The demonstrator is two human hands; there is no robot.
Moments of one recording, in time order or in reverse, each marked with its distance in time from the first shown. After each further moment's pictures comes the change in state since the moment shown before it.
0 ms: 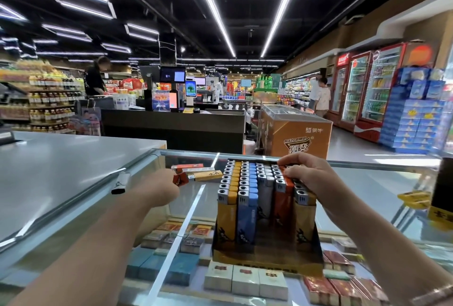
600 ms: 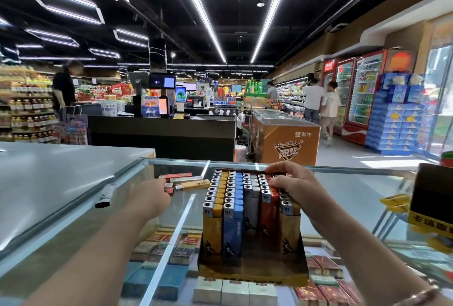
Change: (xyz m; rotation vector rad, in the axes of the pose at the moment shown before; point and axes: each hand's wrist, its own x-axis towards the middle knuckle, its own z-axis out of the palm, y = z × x) left_hand 0.009 0.005 0.014 0.131 0.161 -0.031; right_hand -0.004 -0.003 -0.001 0.056 -0.023 0.064
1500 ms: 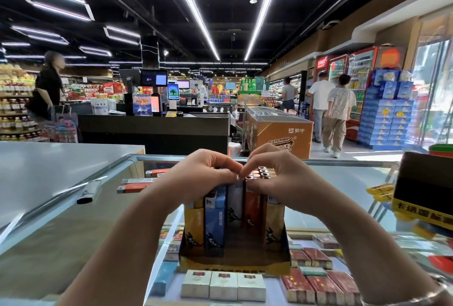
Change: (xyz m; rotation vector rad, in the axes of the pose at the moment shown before) left_hand -0.070 0.102 -0.076 -0.940 -0.431 0.503; right_hand -0.012 -0.015 -0.006 -0.597 -0.166 -0.419
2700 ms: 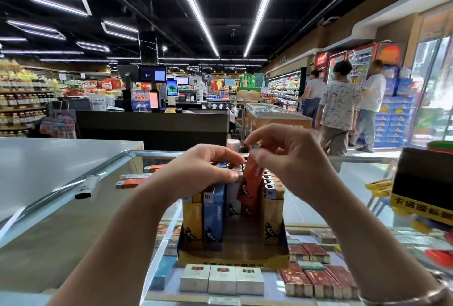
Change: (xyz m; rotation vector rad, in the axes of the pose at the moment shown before) left_hand -0.004 0.004 -0.001 -0.006 -0.043 -0.017; right_hand -0.008 -0.013 -0.005 0.197 0.298 -0.192
